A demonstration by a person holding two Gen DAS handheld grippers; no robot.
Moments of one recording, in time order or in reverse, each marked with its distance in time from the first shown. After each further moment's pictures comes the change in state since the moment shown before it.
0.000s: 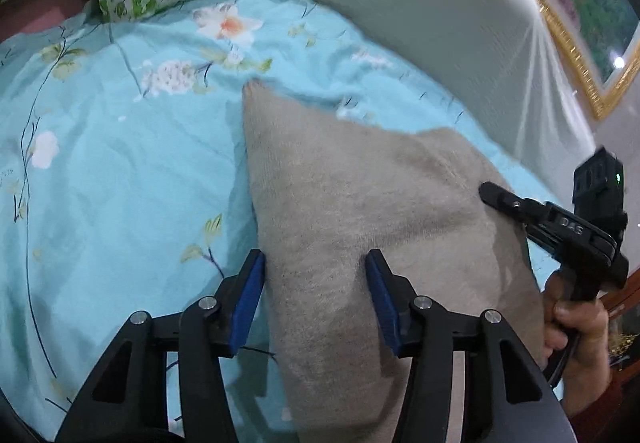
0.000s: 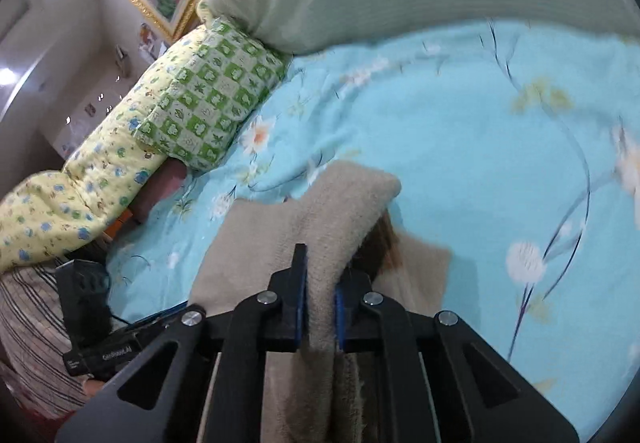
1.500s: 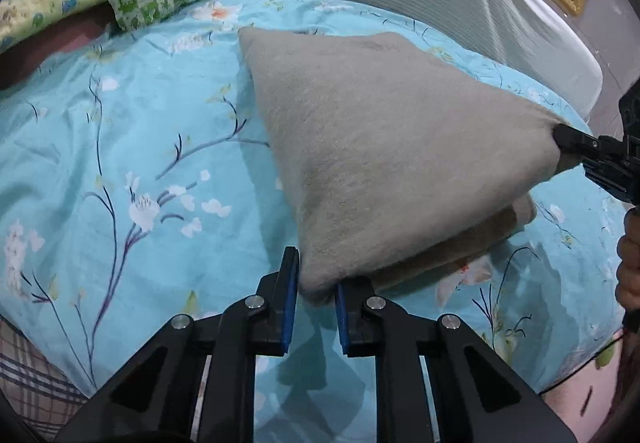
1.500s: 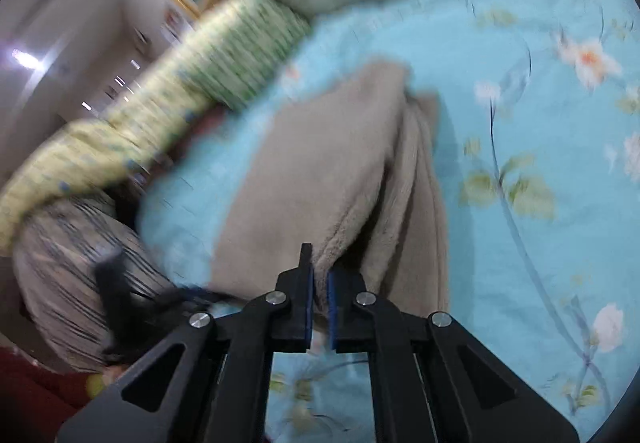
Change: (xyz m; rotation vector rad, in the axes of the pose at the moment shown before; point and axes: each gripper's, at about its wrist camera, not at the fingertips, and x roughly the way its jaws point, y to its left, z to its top) left arm -0.066 -0.023 -0.143 0.232 0.021 0.124; right arm -0.122 0.016 -0.128 0.047 -0.017 0.134
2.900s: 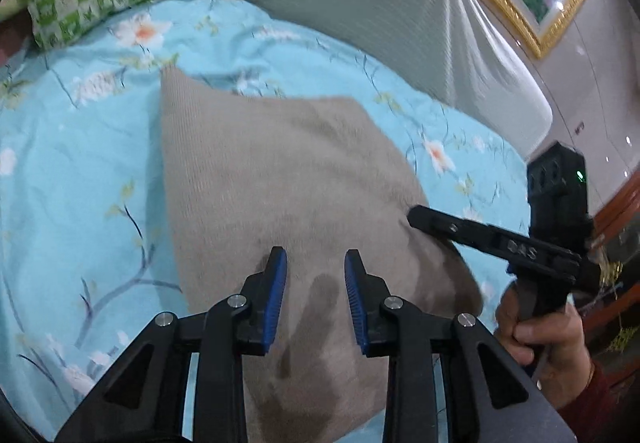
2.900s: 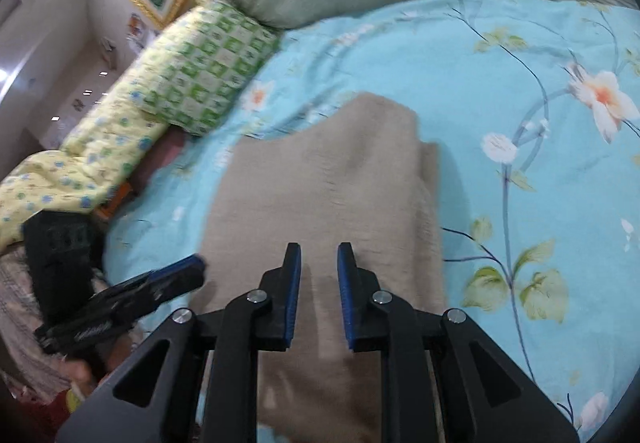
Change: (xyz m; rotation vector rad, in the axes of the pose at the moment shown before) left arm 0.033 -0.004 0.098 -0.019 -0.013 -0.296; right arm 0.081 -0.010 0.045 0.052 0.025 -0.169
